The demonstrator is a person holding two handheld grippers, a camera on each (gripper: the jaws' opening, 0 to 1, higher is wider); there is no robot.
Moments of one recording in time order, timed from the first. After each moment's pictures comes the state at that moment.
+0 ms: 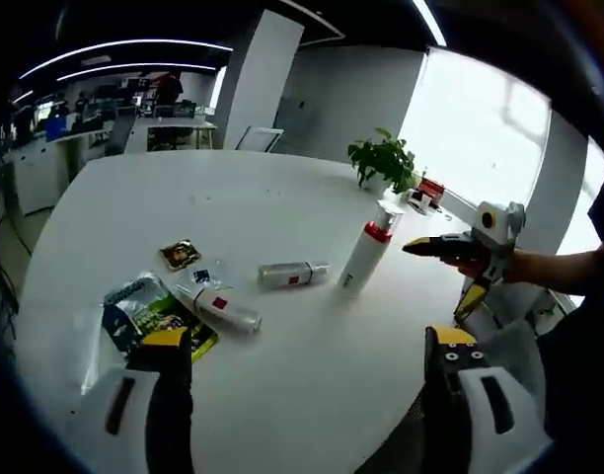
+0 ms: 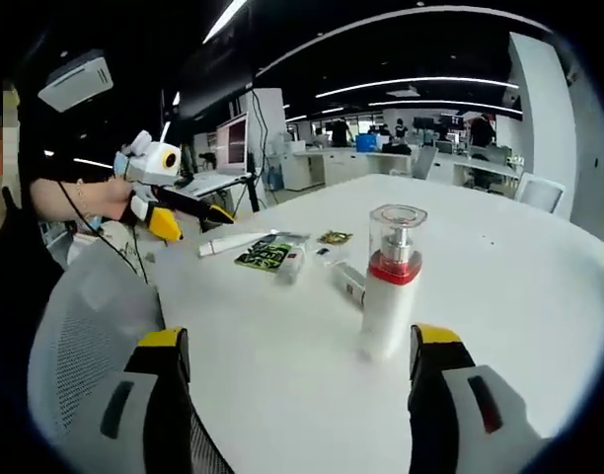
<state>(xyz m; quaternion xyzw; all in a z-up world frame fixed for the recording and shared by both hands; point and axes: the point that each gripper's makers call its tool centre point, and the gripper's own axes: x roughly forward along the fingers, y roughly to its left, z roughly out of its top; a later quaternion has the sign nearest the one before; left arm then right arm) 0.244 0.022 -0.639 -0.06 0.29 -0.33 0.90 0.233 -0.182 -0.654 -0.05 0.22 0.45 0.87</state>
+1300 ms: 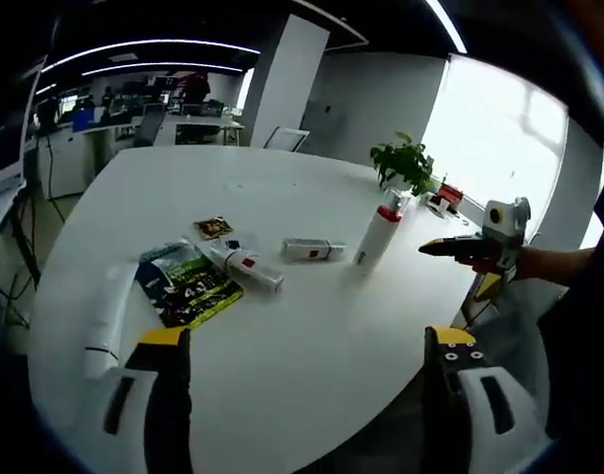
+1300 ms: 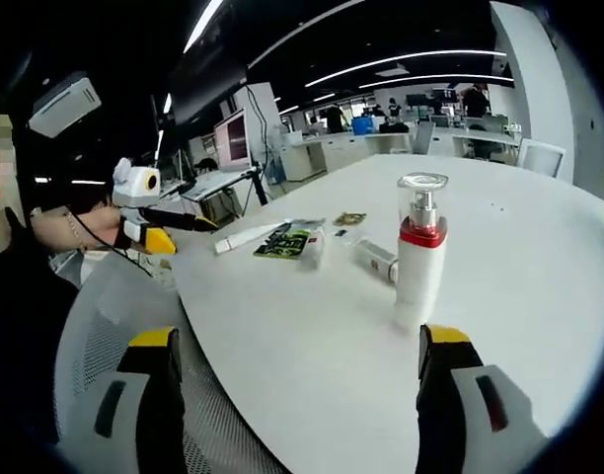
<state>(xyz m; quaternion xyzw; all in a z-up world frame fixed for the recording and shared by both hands) 0.204 0.053 -0.651 -0.06 0.30 -0.28 0.91 0.205 -0.170 -0.659 -0.01 0.26 0.45 0.86</state>
